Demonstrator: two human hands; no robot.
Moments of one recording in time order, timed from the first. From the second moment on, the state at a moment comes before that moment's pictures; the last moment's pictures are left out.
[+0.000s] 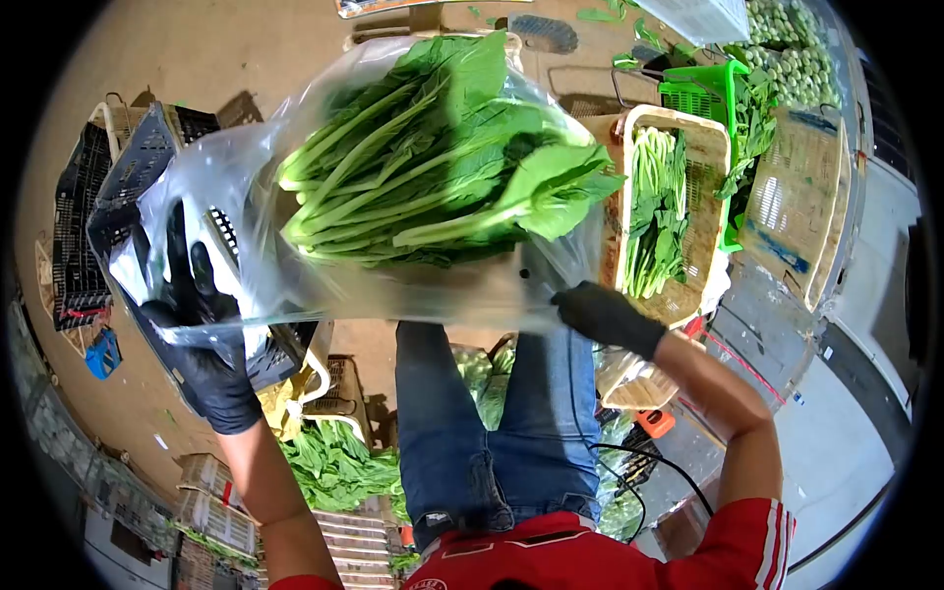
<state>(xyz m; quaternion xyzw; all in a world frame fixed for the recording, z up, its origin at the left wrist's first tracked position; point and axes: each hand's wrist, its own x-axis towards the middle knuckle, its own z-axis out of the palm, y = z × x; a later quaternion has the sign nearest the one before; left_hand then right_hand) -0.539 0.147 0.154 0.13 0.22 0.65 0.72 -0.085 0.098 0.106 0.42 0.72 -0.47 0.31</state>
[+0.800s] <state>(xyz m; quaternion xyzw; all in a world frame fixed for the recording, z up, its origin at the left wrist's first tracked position) -0.523 0.186 0.257 0.41 0.45 0.54 0.58 0.035 0.352 0.169 0.75 0.64 -0.14 0.11</state>
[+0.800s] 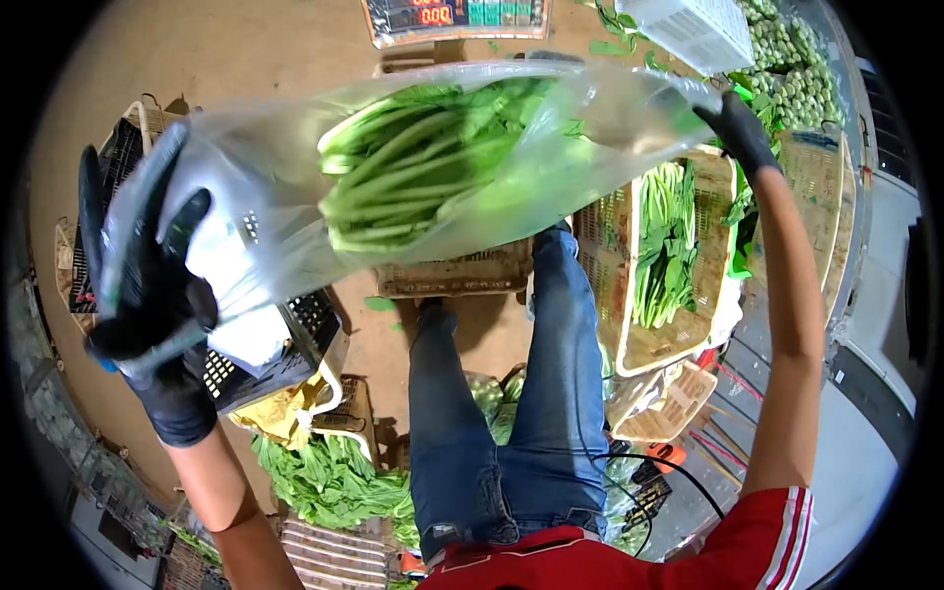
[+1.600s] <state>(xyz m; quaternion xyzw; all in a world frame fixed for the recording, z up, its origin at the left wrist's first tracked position) -0.510 0.188 0.244 0.39 0.44 0.55 0.59 -0.260 0.252 -0.038 0.23 0.96 -0.13 0.03</state>
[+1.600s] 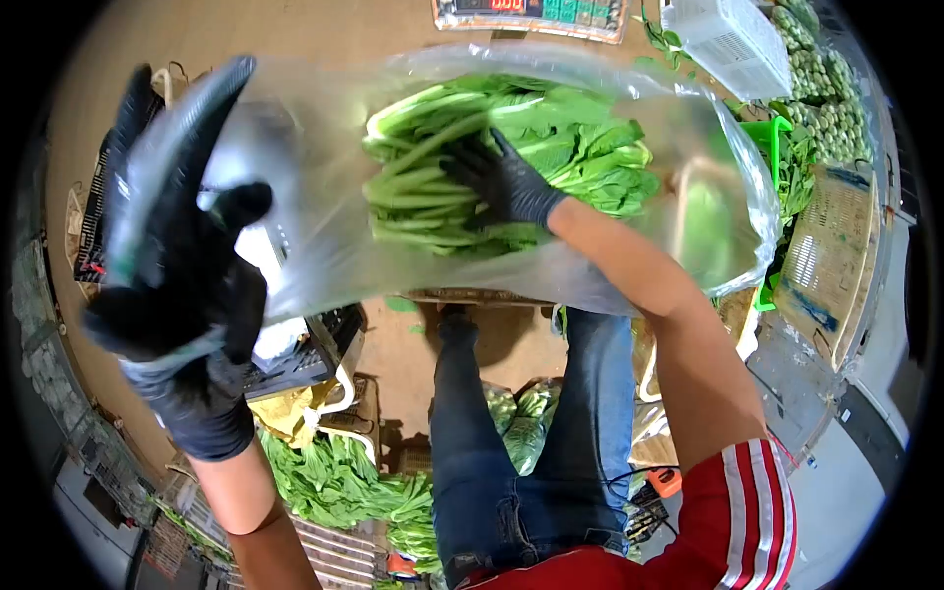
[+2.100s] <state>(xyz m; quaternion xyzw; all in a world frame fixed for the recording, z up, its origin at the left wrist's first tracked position) -0.498 0.182 0.246 0.51 0.56 0.40 0.51 -0.129 0.094 0.162 0.52 0.73 -0.38 -0.25</state>
